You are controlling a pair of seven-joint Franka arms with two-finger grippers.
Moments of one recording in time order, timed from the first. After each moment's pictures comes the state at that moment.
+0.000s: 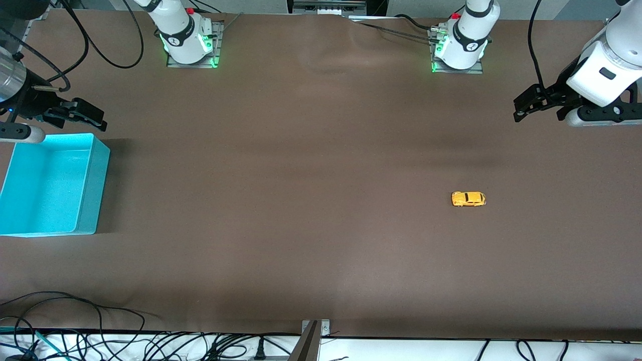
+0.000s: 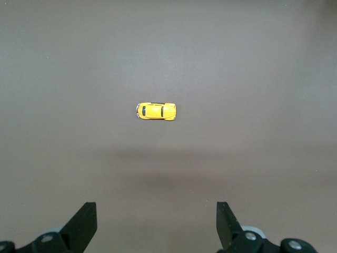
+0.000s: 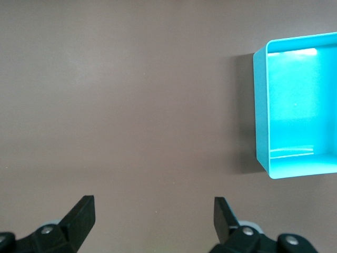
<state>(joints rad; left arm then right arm) -0.03 -0.06 -0.08 -1.67 -0.02 1.59 -0.17 0.03 0.04 0.03 -1.56 0.01 1.56 0.12</state>
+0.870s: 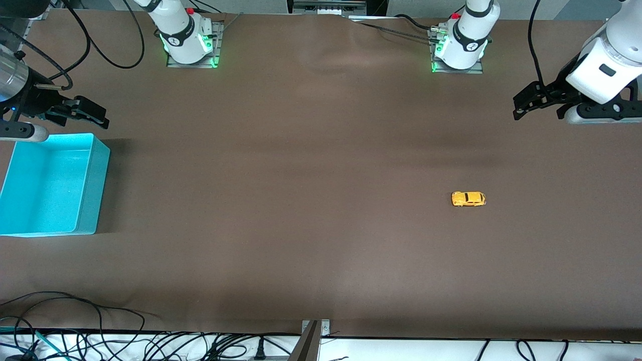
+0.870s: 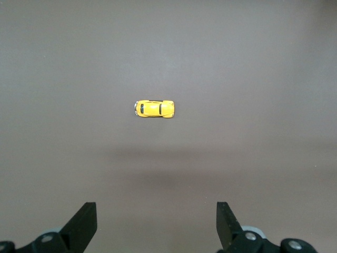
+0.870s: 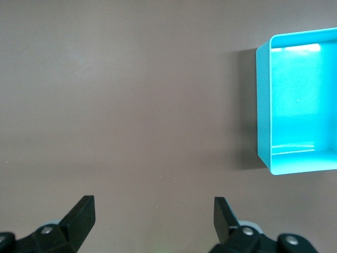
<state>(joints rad) -0.04 -0.04 -0.09 -1.66 -0.02 1.57 -0.17 0.03 0.05 0.03 -1.56 0.01 1.54 0.12</state>
